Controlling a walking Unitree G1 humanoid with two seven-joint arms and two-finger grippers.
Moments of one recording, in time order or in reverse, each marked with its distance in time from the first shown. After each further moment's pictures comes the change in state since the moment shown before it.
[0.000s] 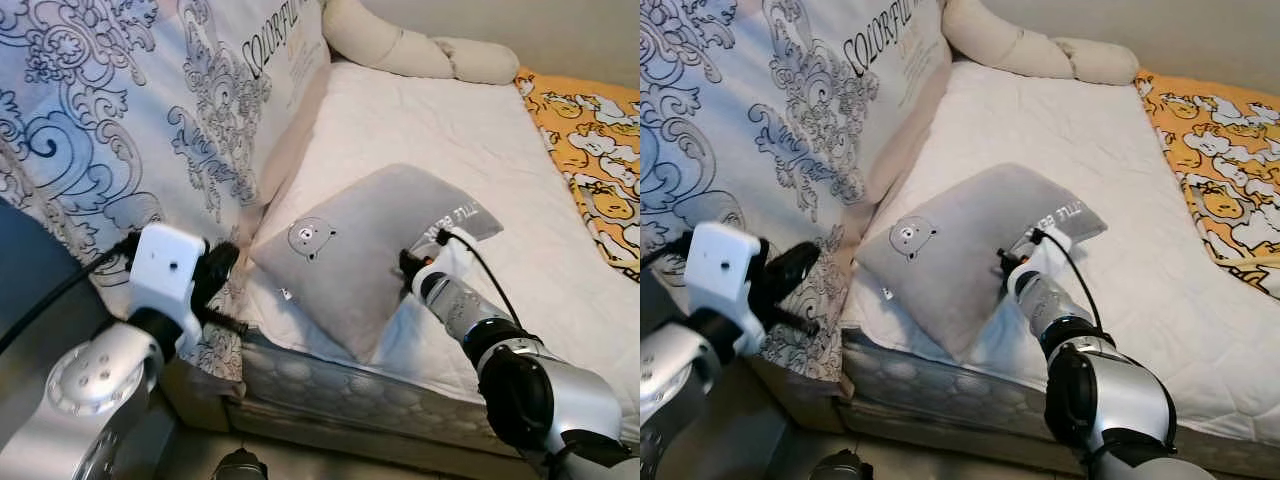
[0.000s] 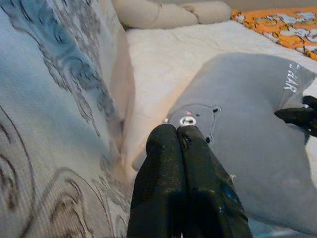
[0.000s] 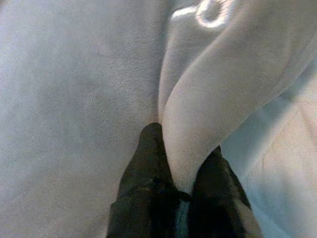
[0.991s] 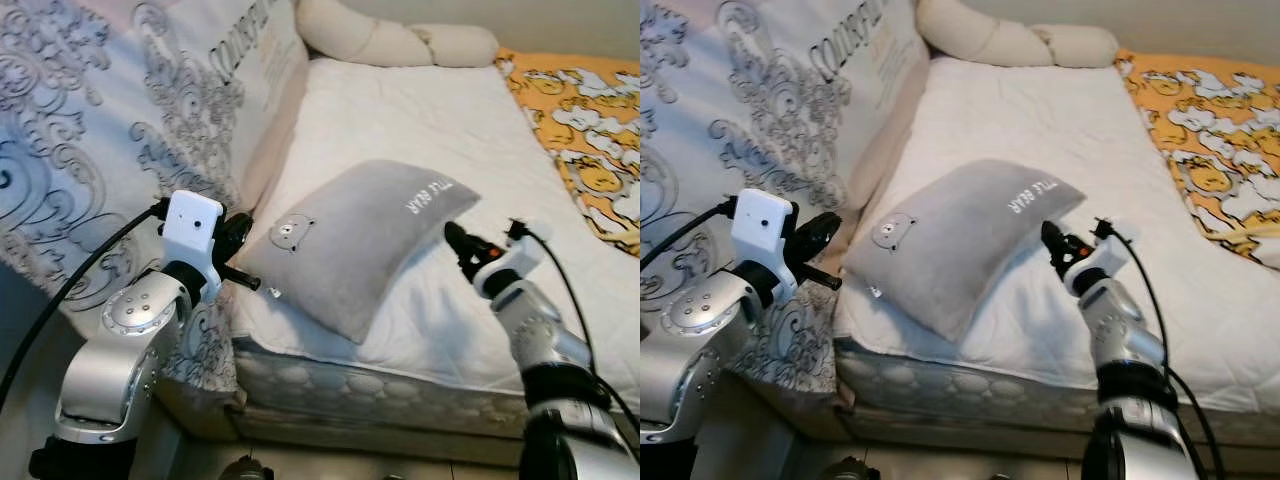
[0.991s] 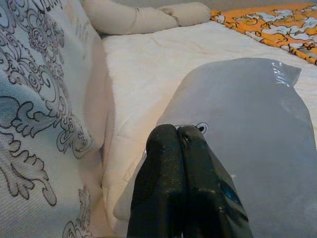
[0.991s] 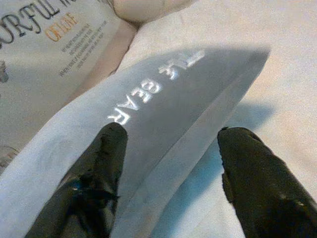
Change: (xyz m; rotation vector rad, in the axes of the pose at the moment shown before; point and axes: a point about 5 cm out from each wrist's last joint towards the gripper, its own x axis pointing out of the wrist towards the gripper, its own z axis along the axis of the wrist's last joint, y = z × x) left arm 0.061 0.020 -0.018 -0.018 -0.028 -0.020; right arm -0.054 -0.038 0.053 -0.224 -0.318 0.198
